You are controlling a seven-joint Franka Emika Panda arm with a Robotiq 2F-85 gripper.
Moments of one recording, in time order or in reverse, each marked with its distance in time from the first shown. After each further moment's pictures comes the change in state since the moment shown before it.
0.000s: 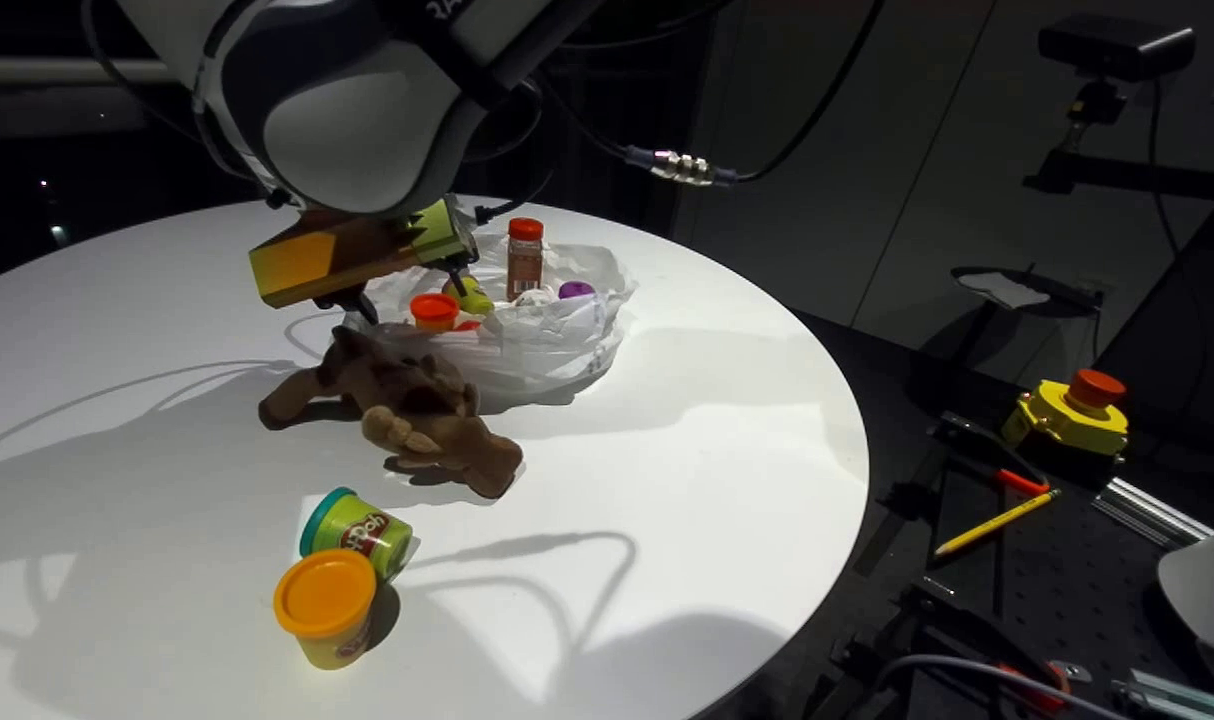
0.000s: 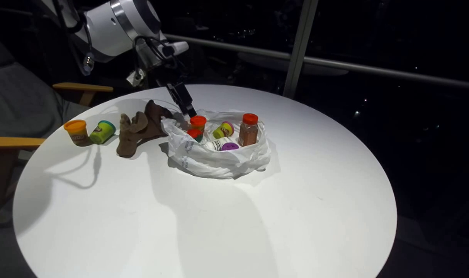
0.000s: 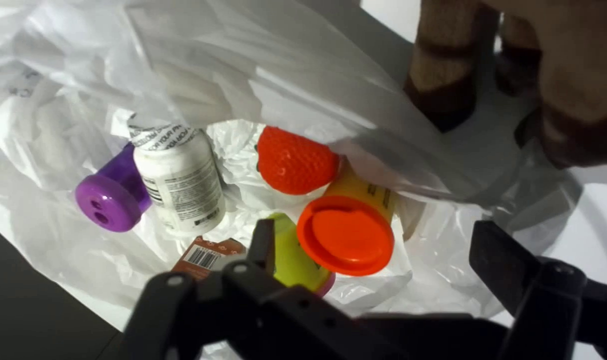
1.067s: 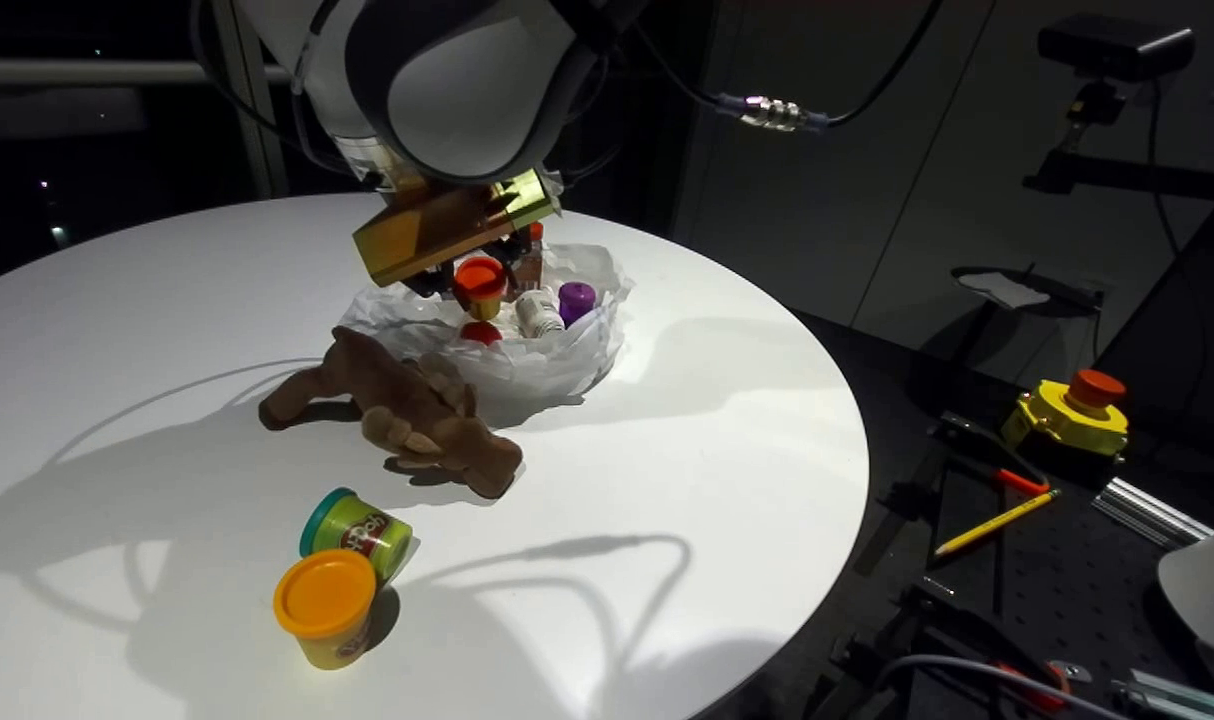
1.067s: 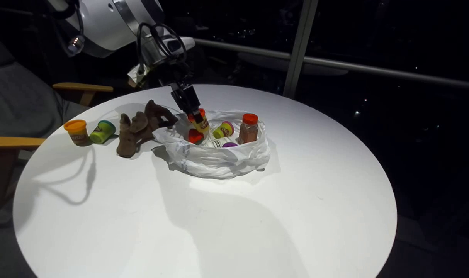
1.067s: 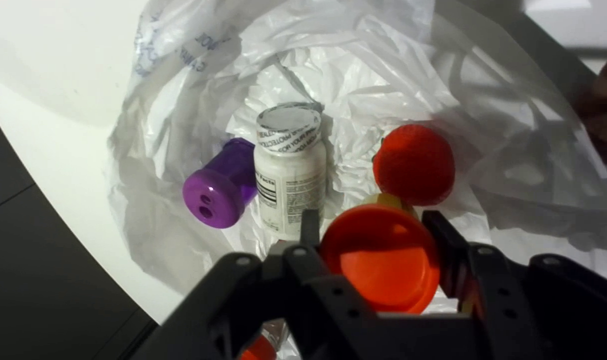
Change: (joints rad) arm -0.024 -0.161 -0.012 -0.245 -0.049 0.033 -0.065
